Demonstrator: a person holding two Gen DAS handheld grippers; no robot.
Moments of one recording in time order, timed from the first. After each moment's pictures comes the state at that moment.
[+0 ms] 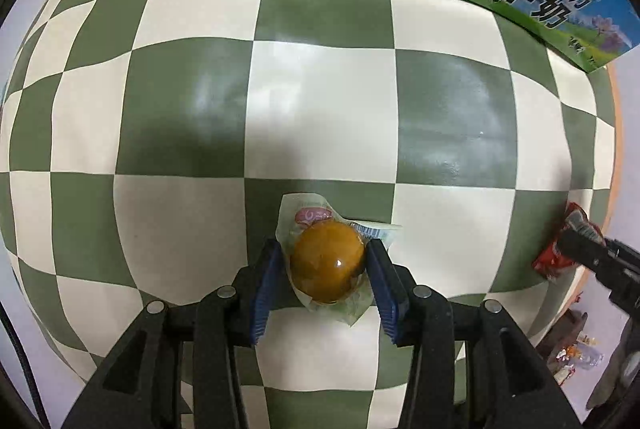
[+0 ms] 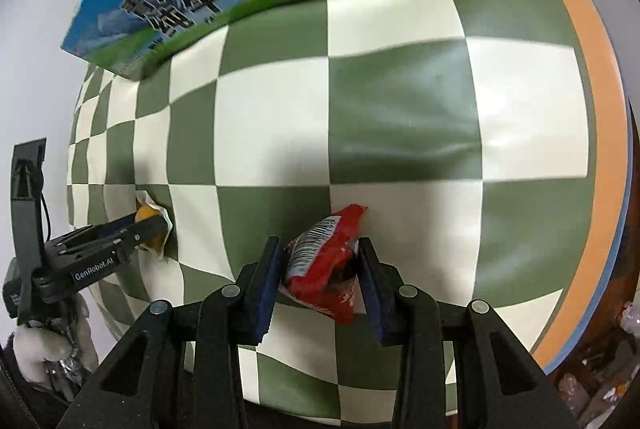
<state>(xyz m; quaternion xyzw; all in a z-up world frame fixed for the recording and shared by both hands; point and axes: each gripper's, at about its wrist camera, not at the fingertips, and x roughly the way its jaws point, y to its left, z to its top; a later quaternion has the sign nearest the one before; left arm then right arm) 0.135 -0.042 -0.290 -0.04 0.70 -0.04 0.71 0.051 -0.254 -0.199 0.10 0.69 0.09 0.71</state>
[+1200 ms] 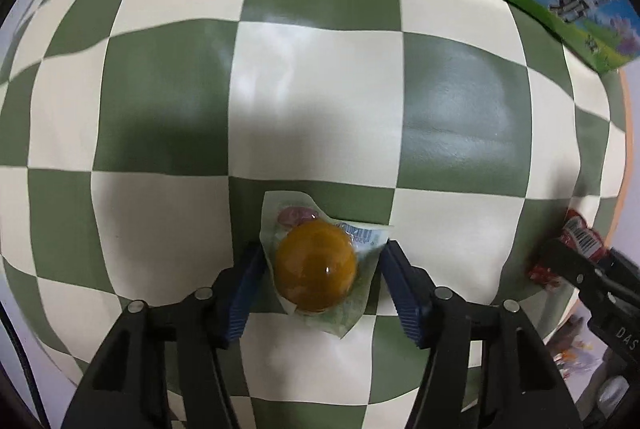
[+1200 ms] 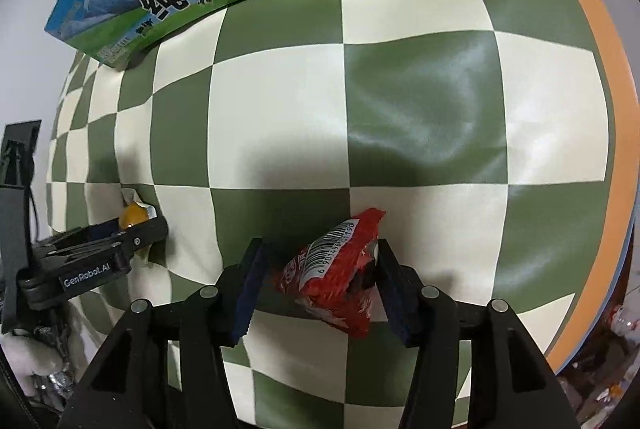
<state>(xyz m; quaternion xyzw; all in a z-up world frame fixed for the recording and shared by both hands) 0.155 -0.063 -0.325 -0.04 0.71 -0.04 0.71 0.061 -0.211 -0.221 0.07 0.68 0.07 0.72</state>
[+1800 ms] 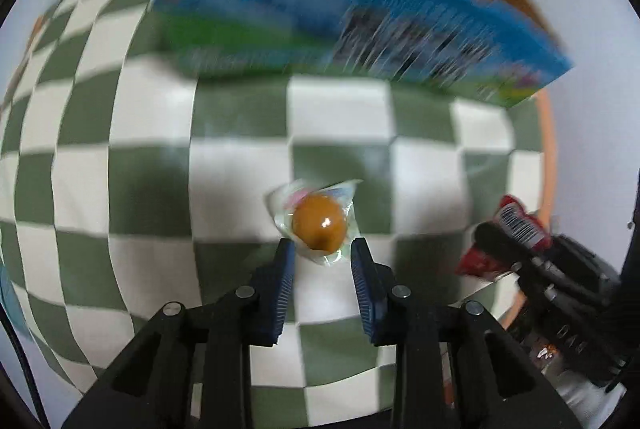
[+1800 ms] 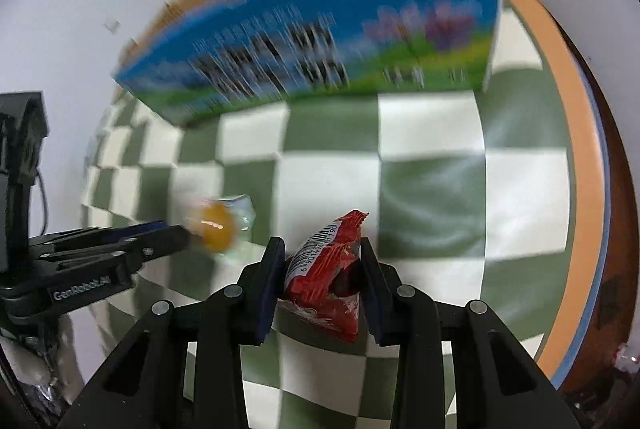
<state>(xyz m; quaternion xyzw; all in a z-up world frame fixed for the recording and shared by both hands) 0.168 -0.091 -0.224 -0.07 0.65 -0.11 0.75 0.079 -0.218 -0.138 0.08 0.60 0.11 0.79</state>
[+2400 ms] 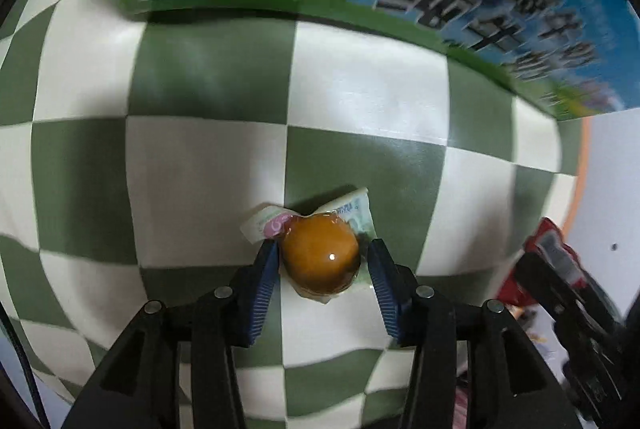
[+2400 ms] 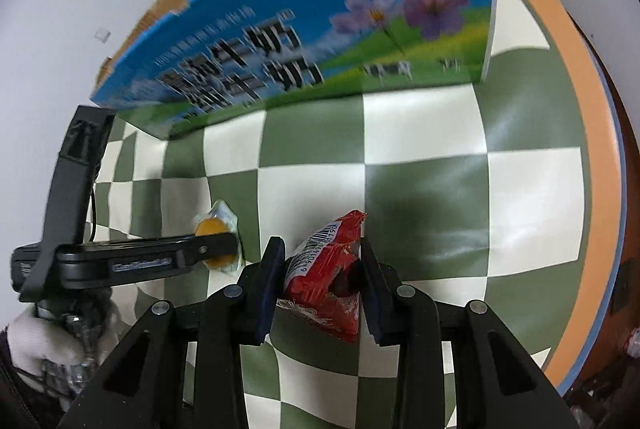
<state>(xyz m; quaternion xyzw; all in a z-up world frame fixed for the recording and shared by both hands) 0.196 -0.075 -0.292 -0.10 0.72 -0.10 0.67 0.096 -0.229 -0.168 0.11 0.63 0.10 0.76</state>
